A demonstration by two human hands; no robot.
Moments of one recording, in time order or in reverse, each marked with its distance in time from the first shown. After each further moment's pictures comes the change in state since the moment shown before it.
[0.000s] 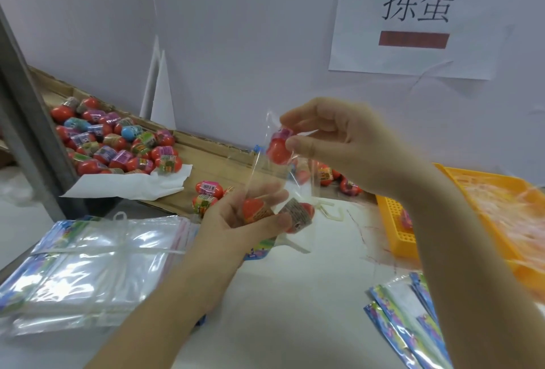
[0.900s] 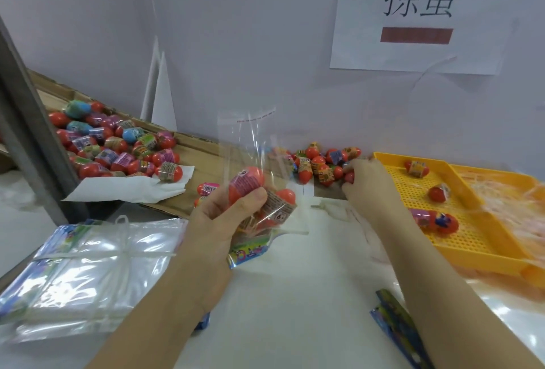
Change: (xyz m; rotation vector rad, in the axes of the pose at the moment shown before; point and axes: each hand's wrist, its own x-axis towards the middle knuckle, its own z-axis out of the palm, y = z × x) left_hand 0.003 0.002 -0.004 -0.142 0.176 -0.023; right_hand 0.007 0.140 0.015 -0.728 0.223 0.596
